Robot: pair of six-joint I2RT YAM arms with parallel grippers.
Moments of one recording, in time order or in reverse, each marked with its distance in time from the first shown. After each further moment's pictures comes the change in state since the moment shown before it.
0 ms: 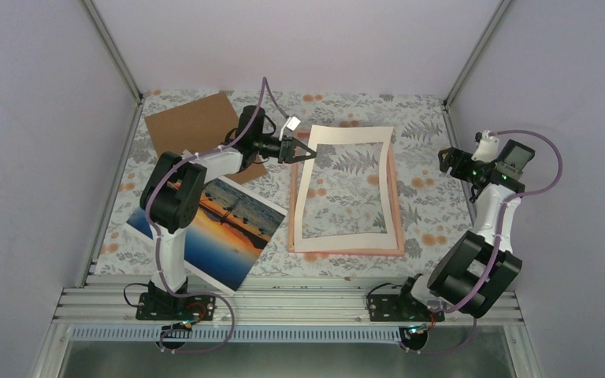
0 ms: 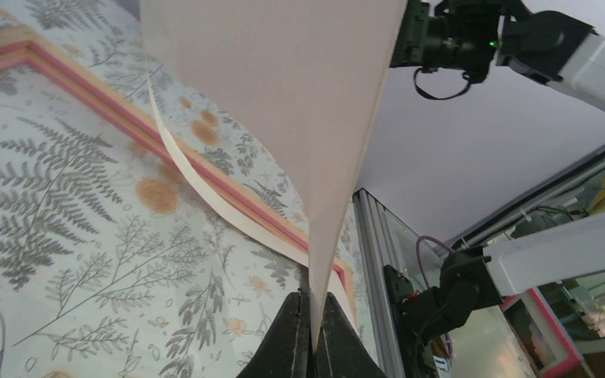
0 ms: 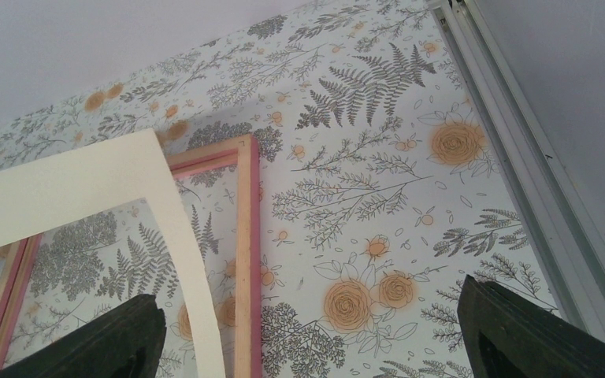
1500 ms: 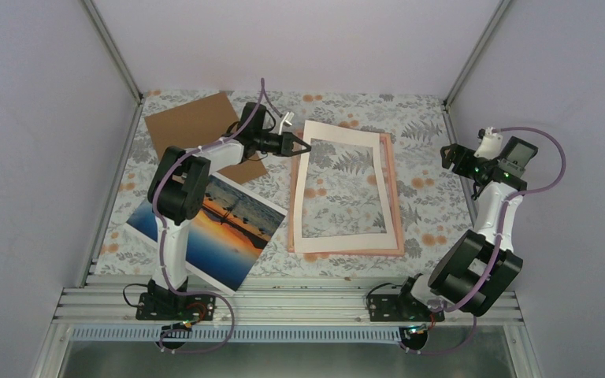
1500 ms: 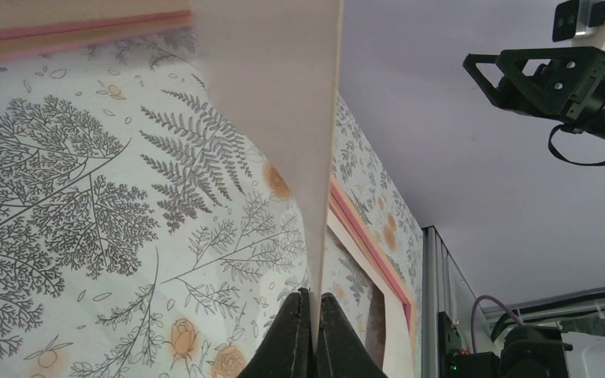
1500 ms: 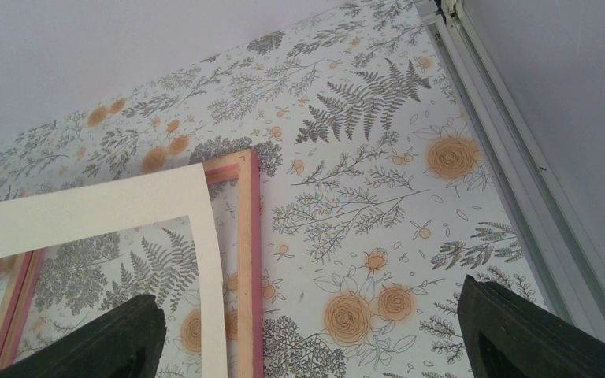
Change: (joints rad) left arm 0.031 0.092 0.133 -0.244 -0.182 -0.032; right arm 0.000 0.011 0.031 0.001 0.002 0.024
